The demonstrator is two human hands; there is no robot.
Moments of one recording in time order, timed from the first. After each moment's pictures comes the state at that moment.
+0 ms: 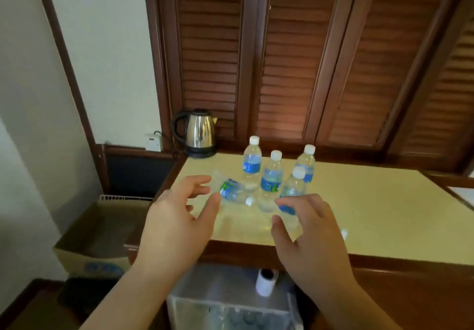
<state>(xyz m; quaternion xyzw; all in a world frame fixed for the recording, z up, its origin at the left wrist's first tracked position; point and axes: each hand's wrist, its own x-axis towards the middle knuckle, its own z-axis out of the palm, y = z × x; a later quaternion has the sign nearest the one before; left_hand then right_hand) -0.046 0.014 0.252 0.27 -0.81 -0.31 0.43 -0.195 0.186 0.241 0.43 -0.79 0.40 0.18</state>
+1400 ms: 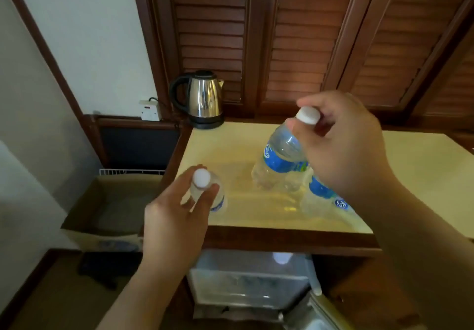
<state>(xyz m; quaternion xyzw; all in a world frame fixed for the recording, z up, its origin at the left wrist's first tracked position) -0.047 -0.067 0.207 0.31 -0.79 -0.32 0.41 -0.244 0.079 0.319 0.40 -0.77 0.46 0.18</state>
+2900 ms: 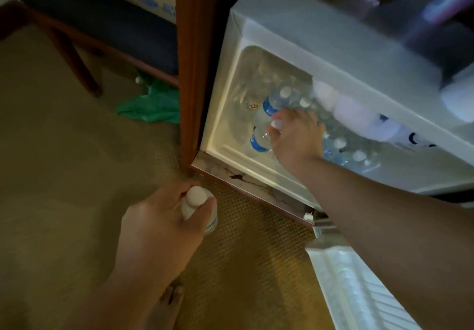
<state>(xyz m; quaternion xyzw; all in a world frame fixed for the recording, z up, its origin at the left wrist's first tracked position) 0.083 0.019 -0.433 0.53 -0.71 -0.37 0.27 -0.216 -0.023 -0.437 0.50 -0.86 0.08 0.04</state>
